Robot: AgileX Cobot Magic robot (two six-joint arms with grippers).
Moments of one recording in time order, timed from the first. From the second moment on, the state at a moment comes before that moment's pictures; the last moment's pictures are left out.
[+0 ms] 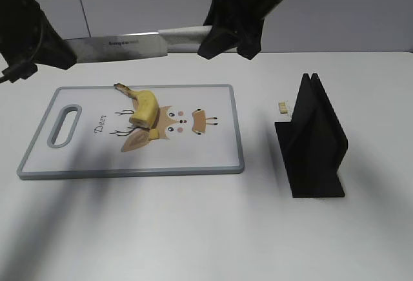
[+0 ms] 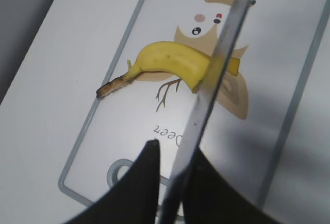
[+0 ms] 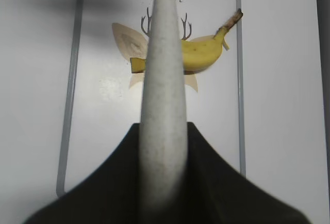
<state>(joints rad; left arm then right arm) -0.11 1.63 -1.23 -0.60 0.80 1.53 0.46 2.00 -1.75 0.59 0.97 -1.40</state>
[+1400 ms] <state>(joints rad) -0.18 1.94 -1.41 -0.50 0.81 1.41 0.44 2.25 -2.01 0.40 1.16 -1.08</state>
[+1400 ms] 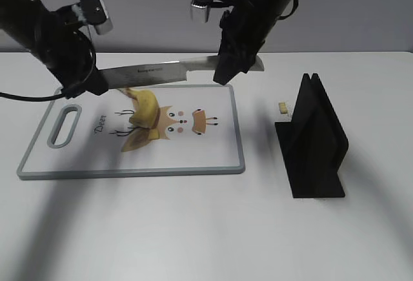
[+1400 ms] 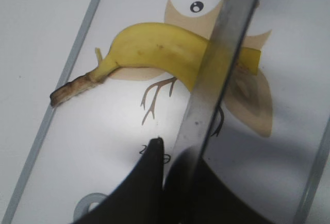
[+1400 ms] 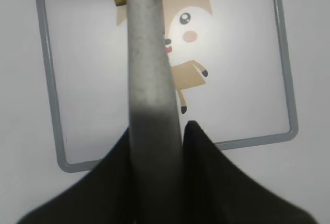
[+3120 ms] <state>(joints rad) -0.18 2.17 -1.50 -0.41 0.82 1.35 0.44 2.45 -2.04 0.40 1.12 -1.05</state>
